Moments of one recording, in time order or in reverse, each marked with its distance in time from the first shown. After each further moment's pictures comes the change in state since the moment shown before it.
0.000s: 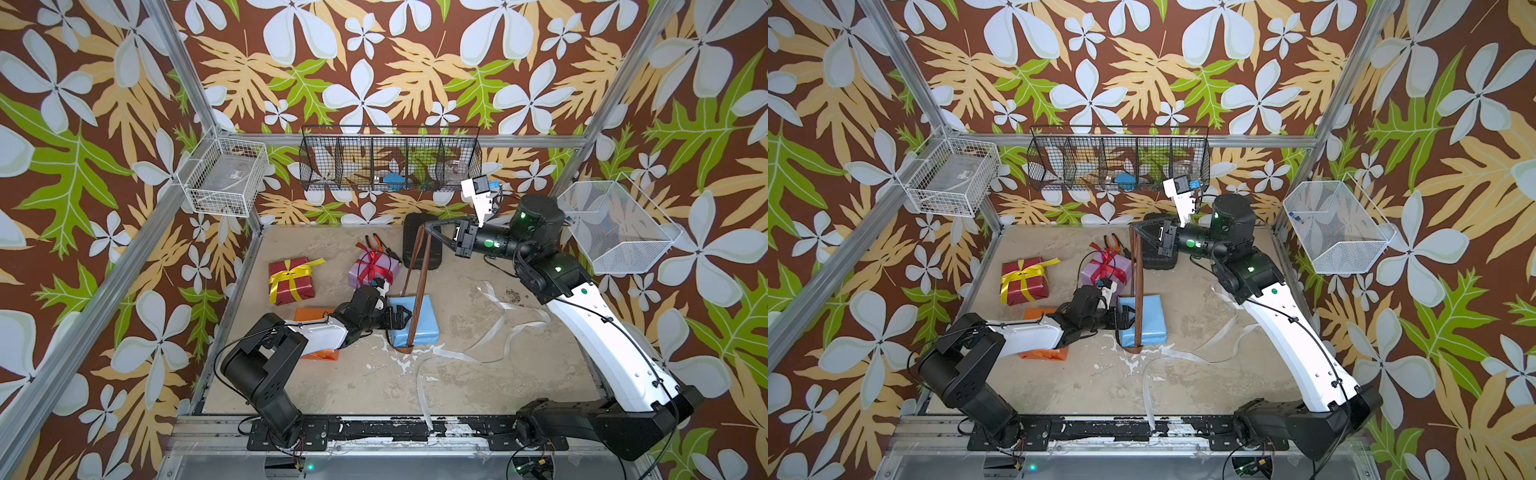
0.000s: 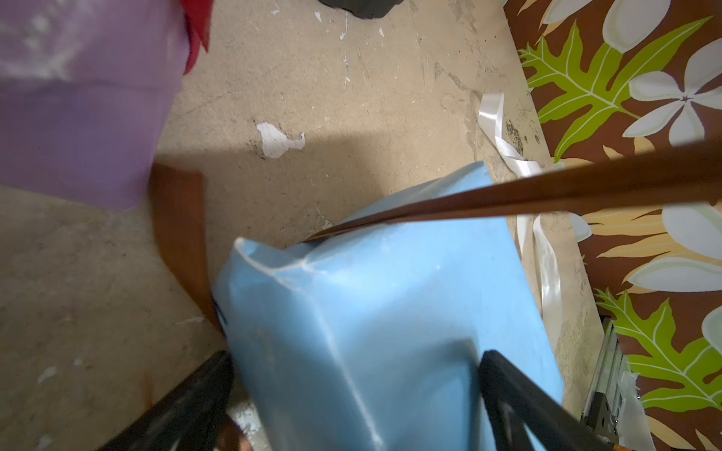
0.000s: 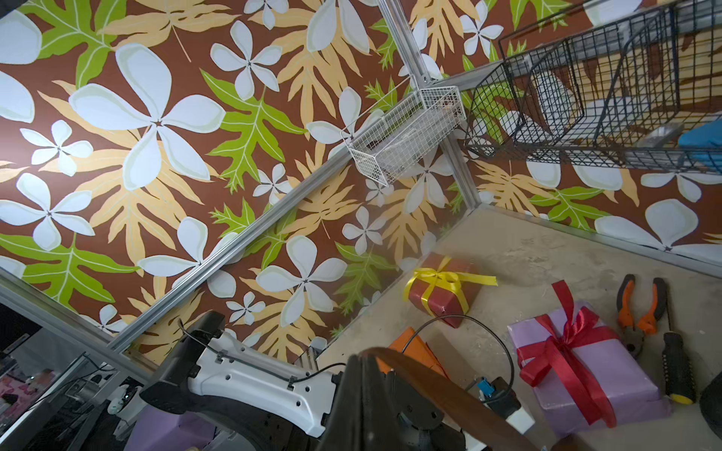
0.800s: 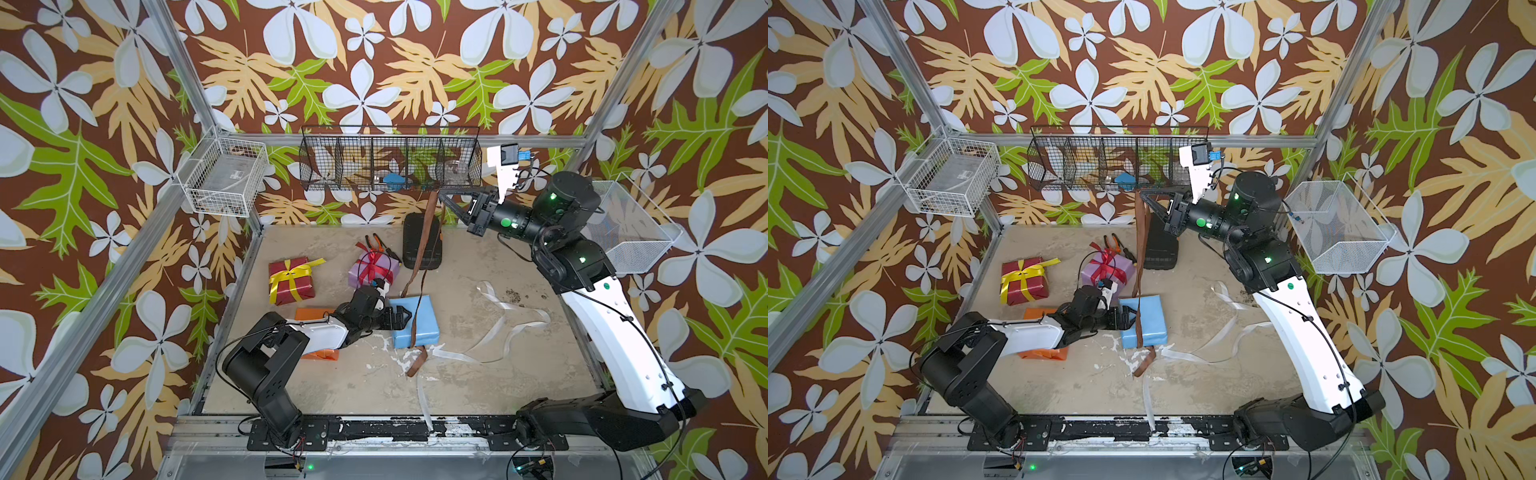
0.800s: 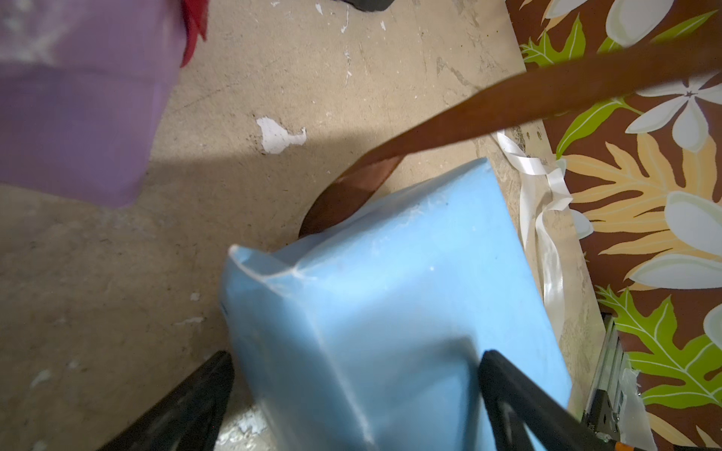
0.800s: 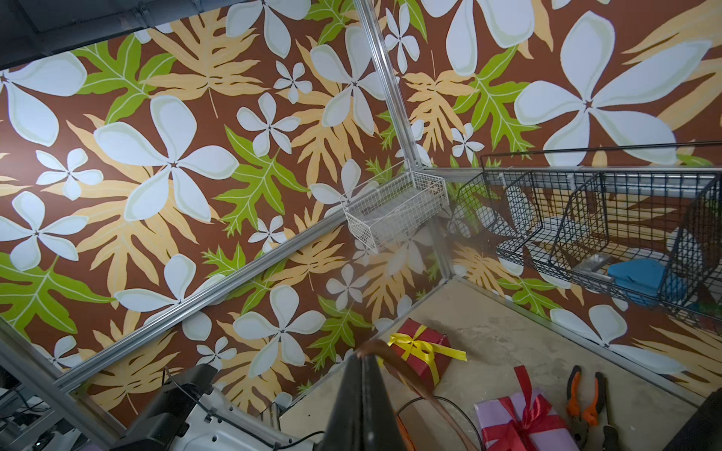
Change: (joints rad) left arm -0.001 0.017 0.000 0.008 0.009 0.003; right arm -0.026 0.053 0.228 -0.018 0.085 -0.075
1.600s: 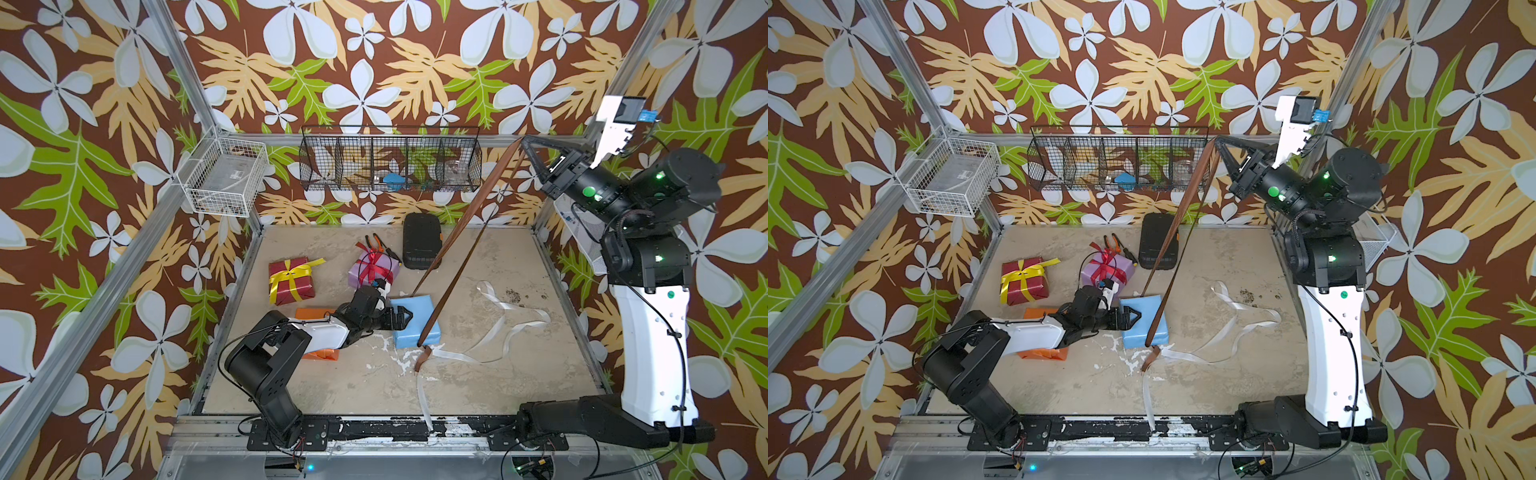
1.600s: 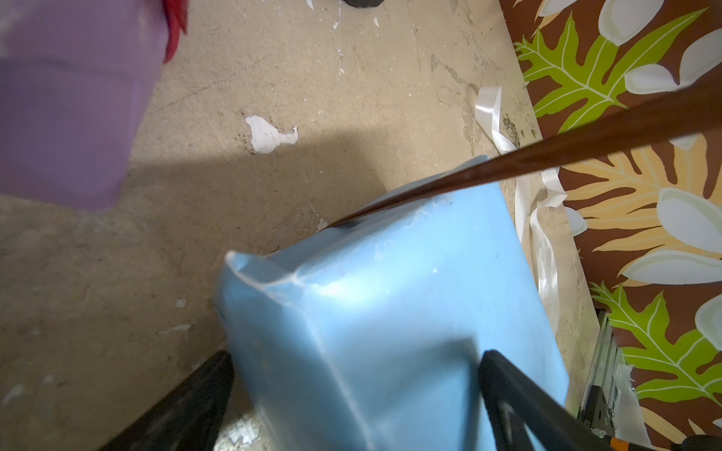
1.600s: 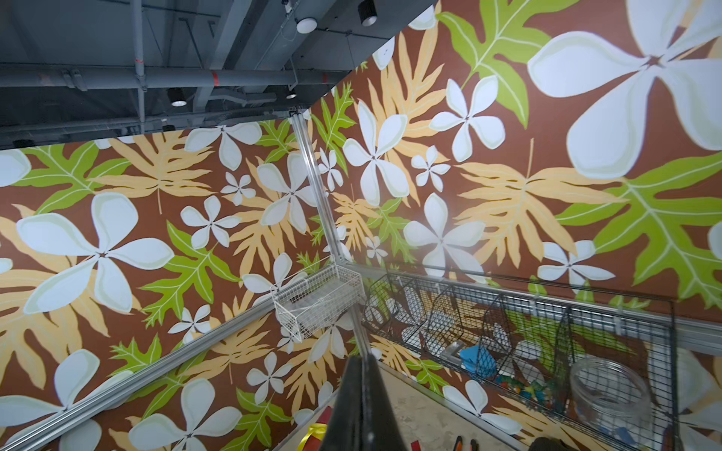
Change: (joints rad) left arm 0.000 0.014 0.001 0.019 0.014 0.000; right arm -0.399 -0.005 0.249 -0.023 -0.050 0.076
